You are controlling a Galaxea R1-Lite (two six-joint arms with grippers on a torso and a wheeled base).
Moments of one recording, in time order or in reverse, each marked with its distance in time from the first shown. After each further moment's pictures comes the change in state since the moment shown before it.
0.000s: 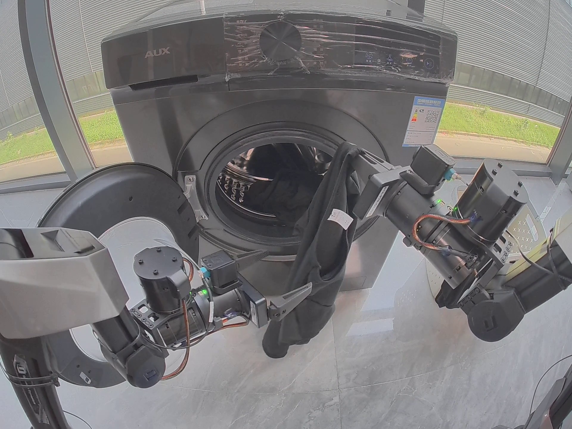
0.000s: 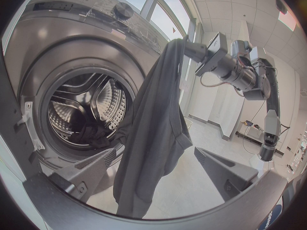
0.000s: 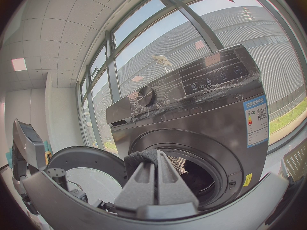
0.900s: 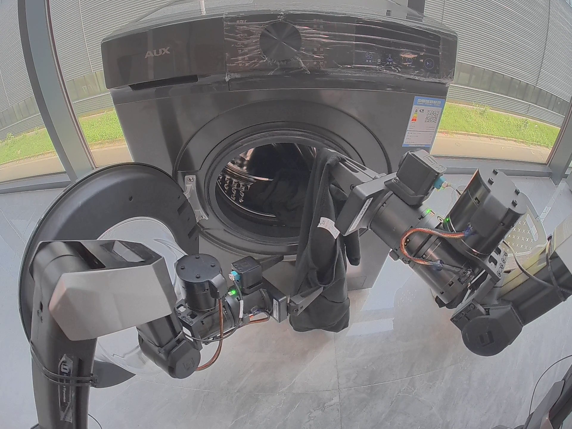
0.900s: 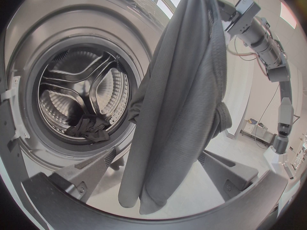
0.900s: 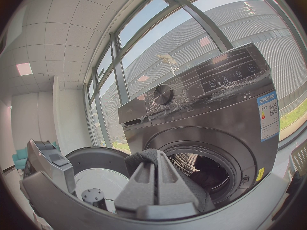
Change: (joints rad) left arm -0.001 0.236 -0.216 0.000 0.021 0.004; right arm 0.082 0.000 0.003 -0.007 -0.004 0.000
